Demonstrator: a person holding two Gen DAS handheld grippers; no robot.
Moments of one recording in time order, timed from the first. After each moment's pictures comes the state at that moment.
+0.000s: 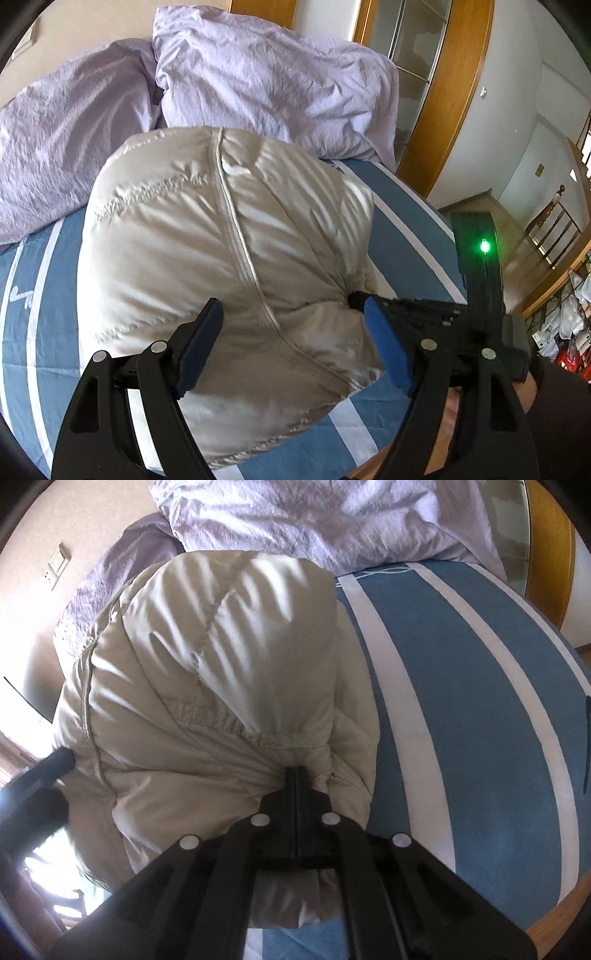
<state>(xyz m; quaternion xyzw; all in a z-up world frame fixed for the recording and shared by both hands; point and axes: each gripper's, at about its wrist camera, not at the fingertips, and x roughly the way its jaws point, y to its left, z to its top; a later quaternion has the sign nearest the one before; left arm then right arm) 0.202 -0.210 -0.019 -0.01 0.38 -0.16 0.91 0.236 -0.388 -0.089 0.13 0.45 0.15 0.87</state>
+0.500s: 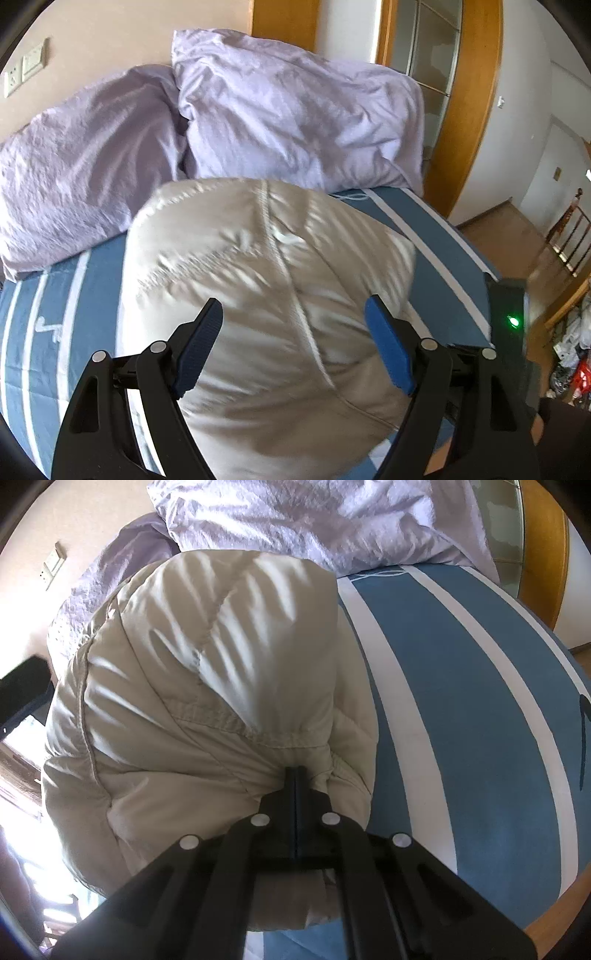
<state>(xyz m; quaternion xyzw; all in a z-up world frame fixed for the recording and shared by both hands) 0.236 -0.189 0.006 0.01 0.36 -0.11 0.93 0.234 -0.382 -0.089 0.12 0.44 0.13 0.88</state>
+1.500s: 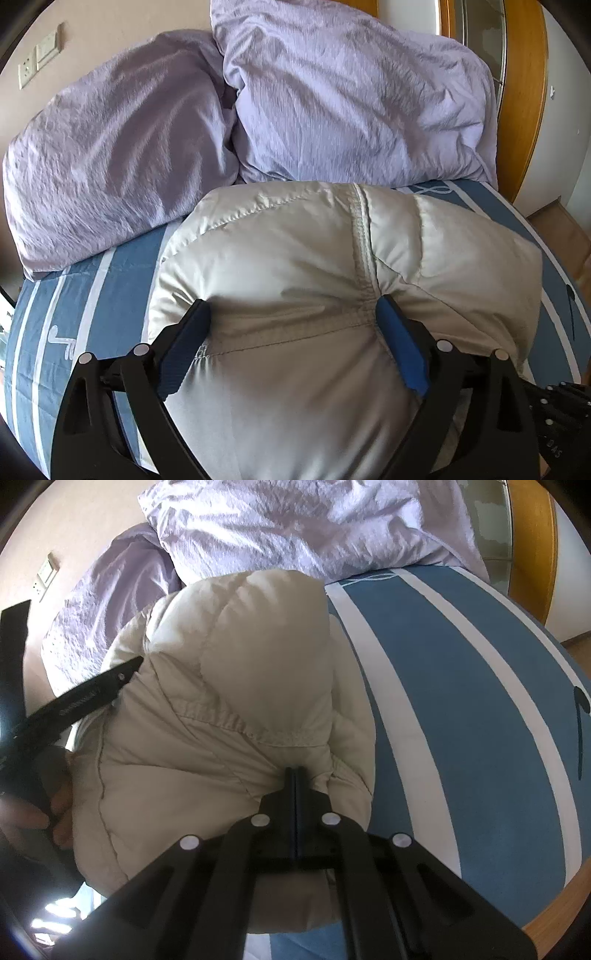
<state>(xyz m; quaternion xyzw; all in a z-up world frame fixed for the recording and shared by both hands) 0.313 -0.162 -0.050 0.04 0.37 -0.02 0.93 0.230 -0.380 -0.086 0.14 0.43 0.11 0.89</state>
